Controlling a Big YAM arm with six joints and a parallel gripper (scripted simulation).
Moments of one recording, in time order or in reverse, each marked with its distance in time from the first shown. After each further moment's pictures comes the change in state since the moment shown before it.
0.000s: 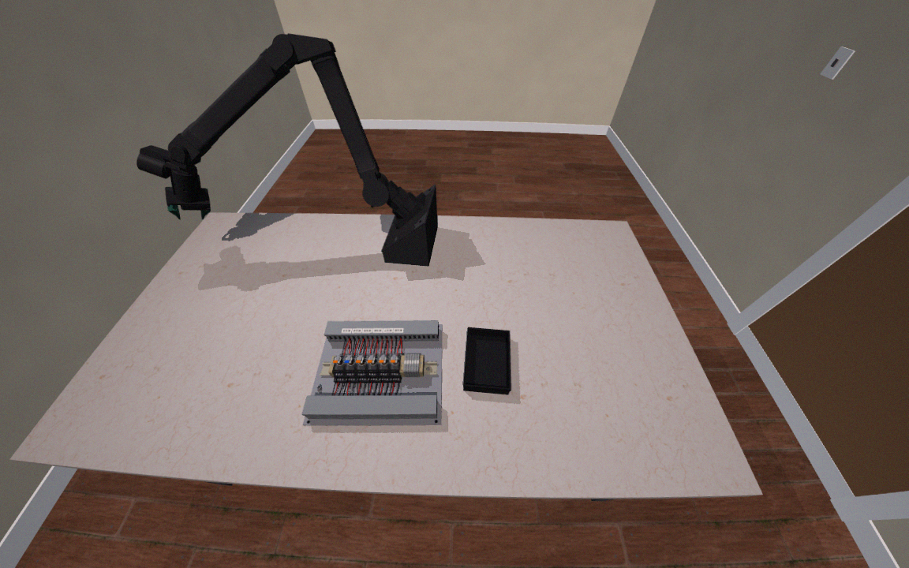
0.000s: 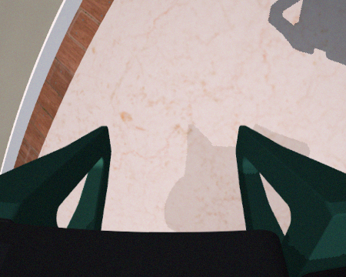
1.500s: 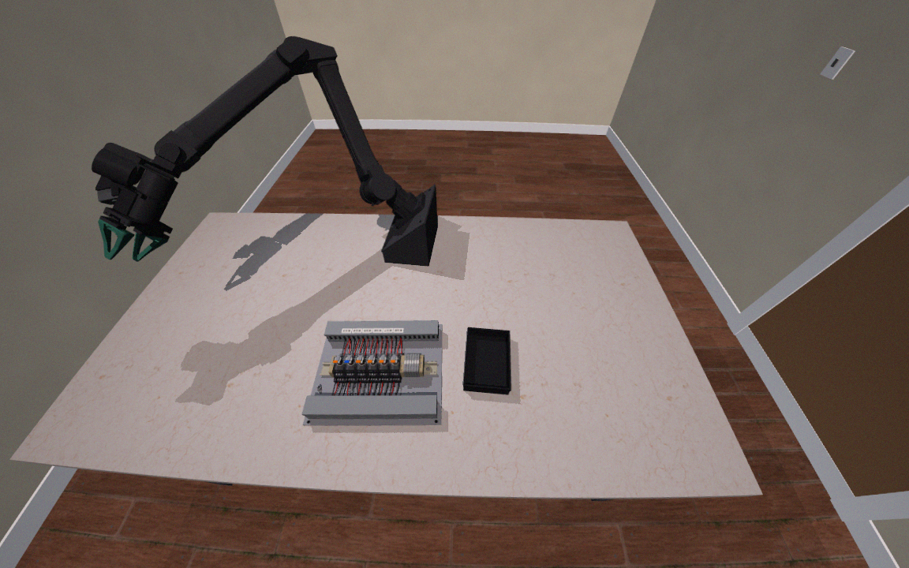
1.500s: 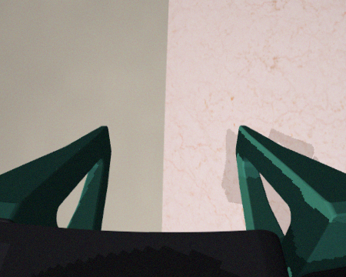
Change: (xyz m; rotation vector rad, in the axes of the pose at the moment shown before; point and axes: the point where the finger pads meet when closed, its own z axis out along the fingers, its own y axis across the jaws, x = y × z) arm 0.271 0.129 -0.183 -0.687 0.456 -0.563
